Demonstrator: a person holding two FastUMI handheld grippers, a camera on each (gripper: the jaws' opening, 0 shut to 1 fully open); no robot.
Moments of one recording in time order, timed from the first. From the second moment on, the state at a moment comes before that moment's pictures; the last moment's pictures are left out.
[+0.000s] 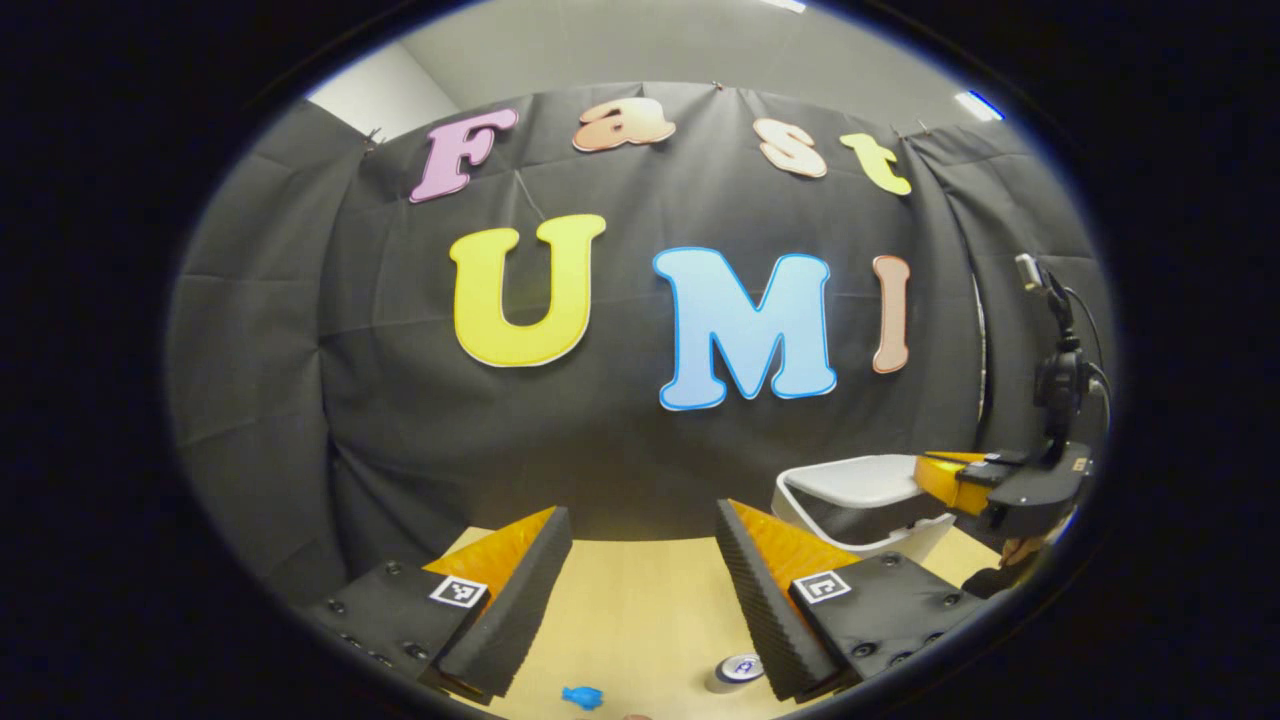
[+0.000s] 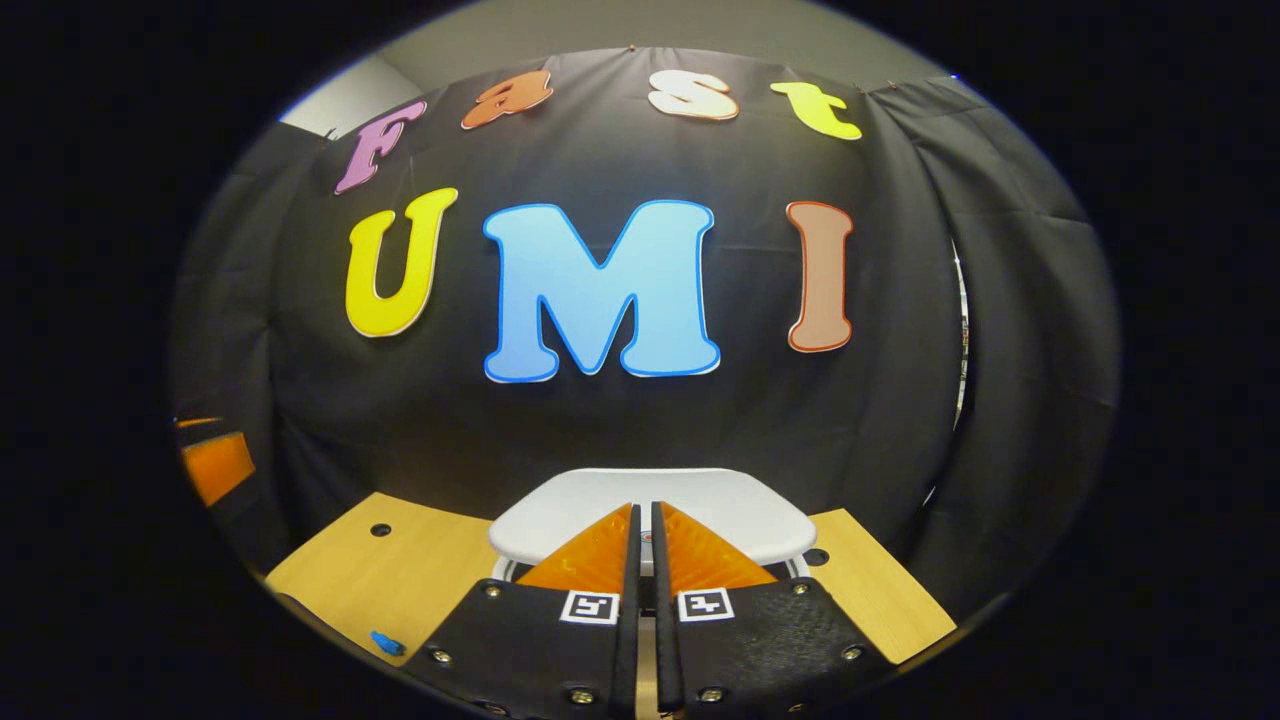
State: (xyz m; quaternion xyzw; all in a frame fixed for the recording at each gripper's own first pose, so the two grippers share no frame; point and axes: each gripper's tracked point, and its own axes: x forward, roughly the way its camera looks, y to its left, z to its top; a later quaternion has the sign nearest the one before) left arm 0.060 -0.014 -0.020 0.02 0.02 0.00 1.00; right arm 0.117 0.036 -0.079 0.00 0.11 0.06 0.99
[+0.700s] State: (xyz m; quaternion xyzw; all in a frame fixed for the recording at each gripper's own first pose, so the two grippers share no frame) left arm 0.049 0.012 -0.046 0.01 0.02 0.01 1.00; right arm 0.099 0.037 -0.053 -0.01 0.08 0.06 1.00
